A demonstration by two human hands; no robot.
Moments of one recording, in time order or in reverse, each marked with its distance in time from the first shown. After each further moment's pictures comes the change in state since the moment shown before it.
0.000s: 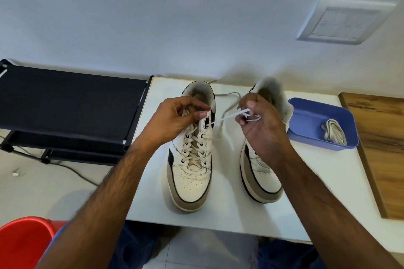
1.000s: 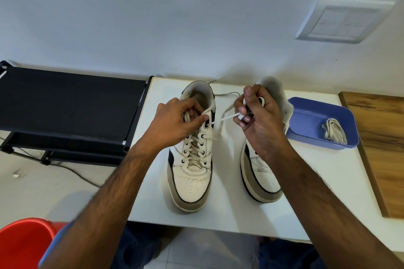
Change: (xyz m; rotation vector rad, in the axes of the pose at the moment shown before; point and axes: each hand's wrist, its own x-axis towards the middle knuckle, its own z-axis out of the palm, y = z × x) left_hand -0.002 0.005 0.004 0.430 0.031 0.051; right_hand 0.000 -0.006 0.017 0.008 0.115 0.010
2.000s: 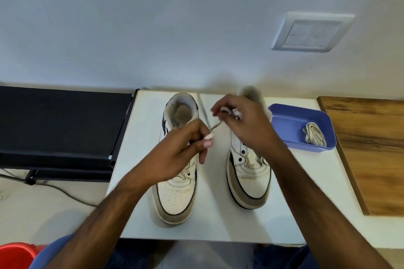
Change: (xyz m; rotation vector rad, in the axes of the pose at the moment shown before) left_hand -0.032 0.051 0.009 -0.361 -0.262 0.174; right_hand 0.015 -0.020 -0.028 -1.067 -0.148 -0.297
